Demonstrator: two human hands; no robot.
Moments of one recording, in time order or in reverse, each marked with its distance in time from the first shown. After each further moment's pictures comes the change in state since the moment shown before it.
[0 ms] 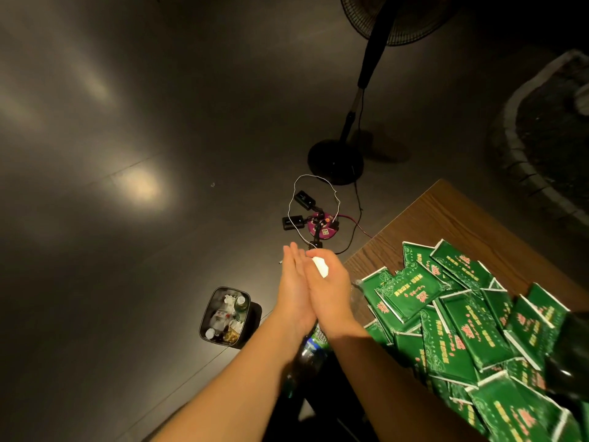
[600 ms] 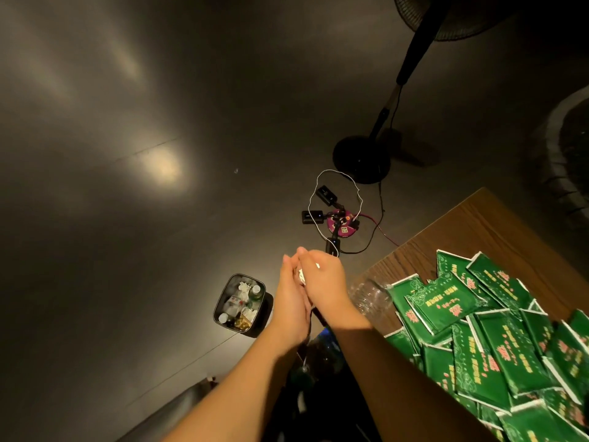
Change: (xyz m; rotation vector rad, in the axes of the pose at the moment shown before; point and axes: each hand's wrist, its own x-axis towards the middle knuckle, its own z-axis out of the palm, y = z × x) left_hand 0.012 0.004 -0.067 0.077 0.052 0.099; right_hand 0.009 -0.002 0.046 -0.247 -0.236 -0.030
